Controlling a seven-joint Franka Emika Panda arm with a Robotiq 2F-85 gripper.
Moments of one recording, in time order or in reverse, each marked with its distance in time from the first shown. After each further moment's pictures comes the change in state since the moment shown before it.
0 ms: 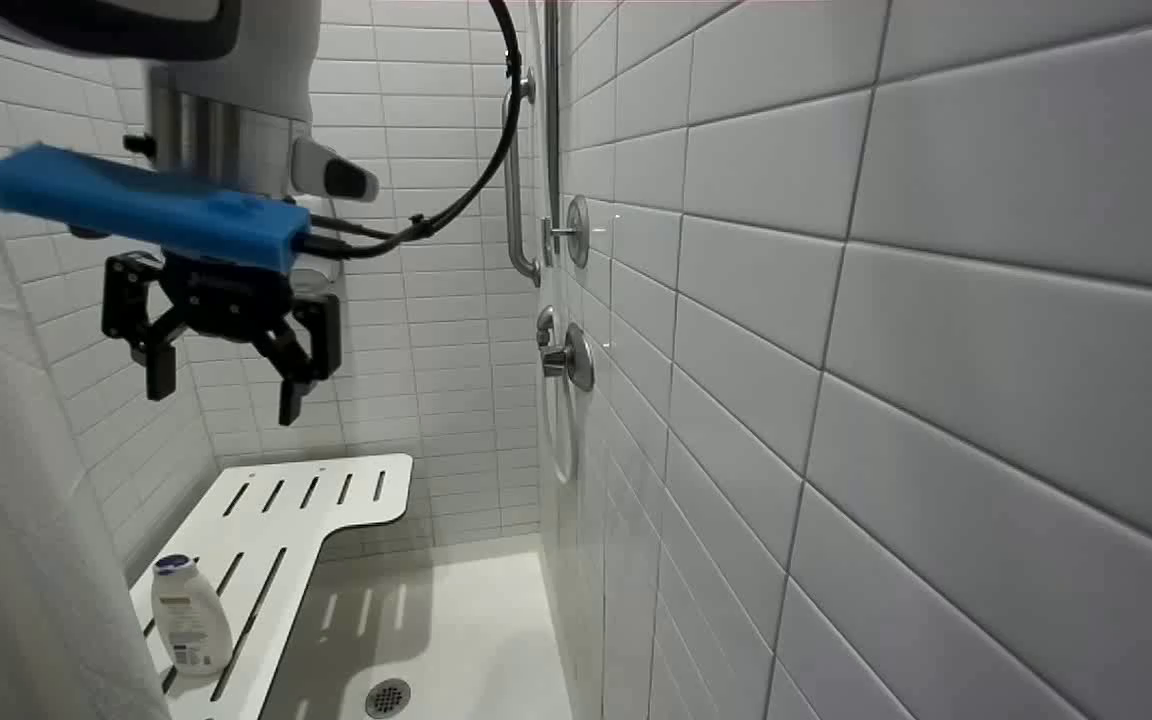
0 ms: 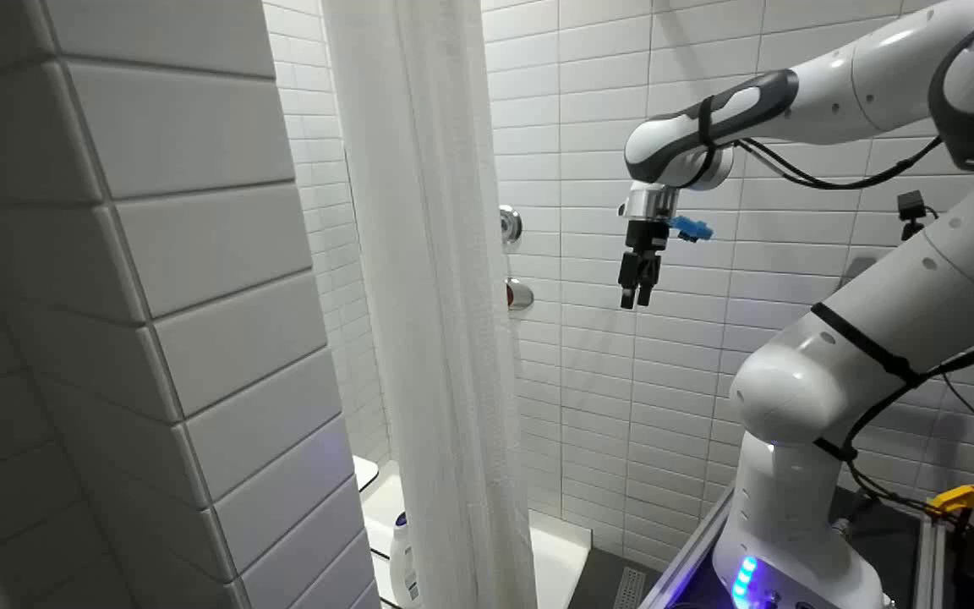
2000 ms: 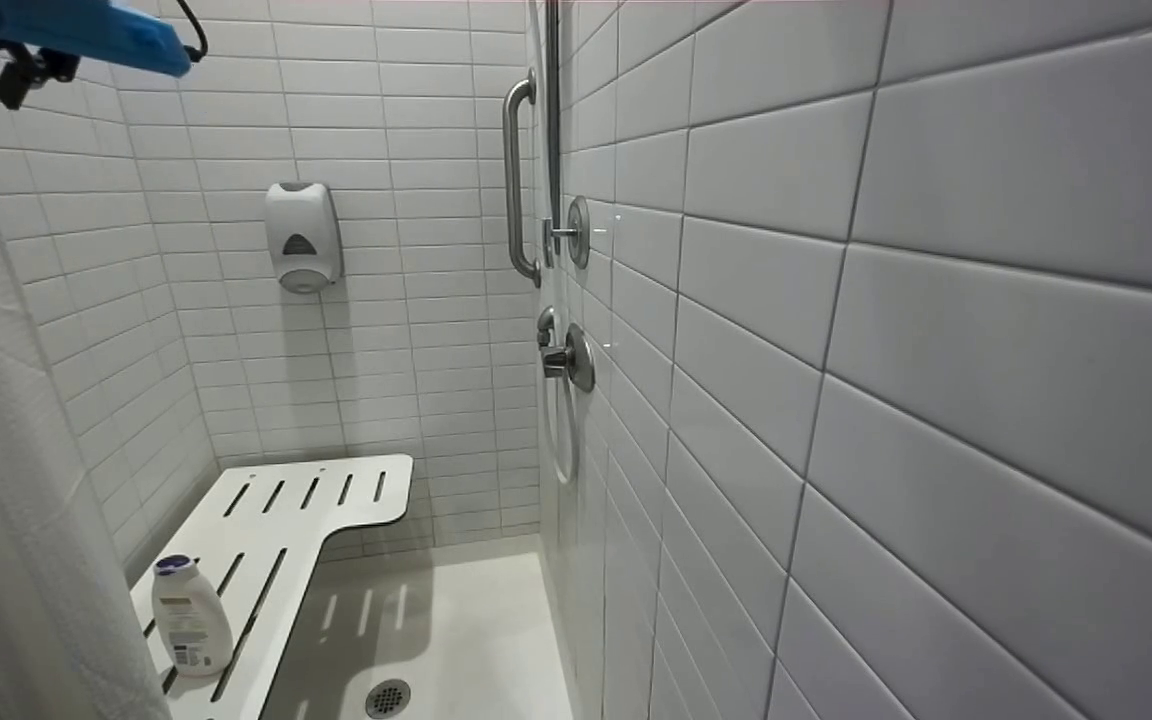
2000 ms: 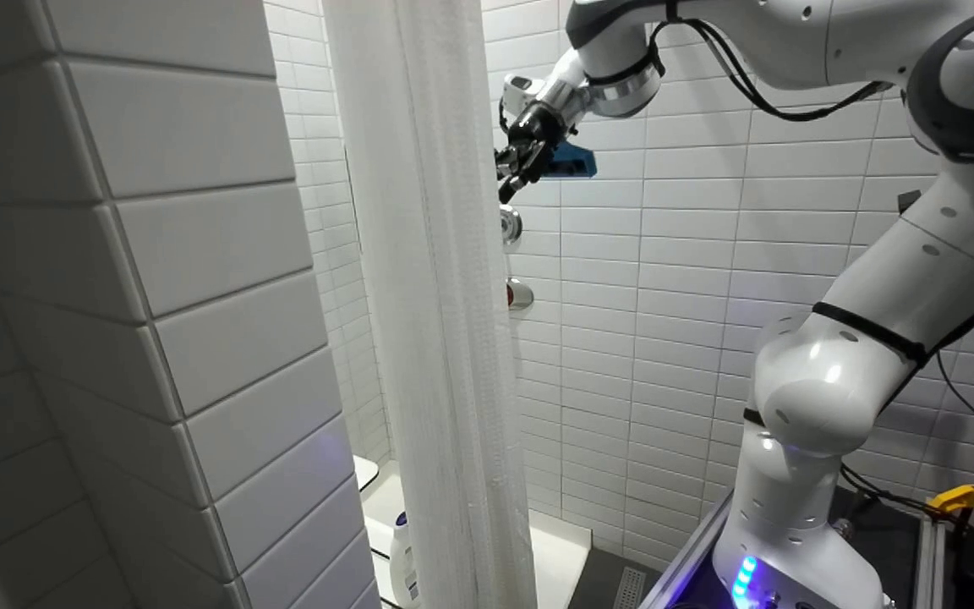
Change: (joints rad) arm 0.356 0.099 0.124 0.380 0.762 -0.101 -0.912
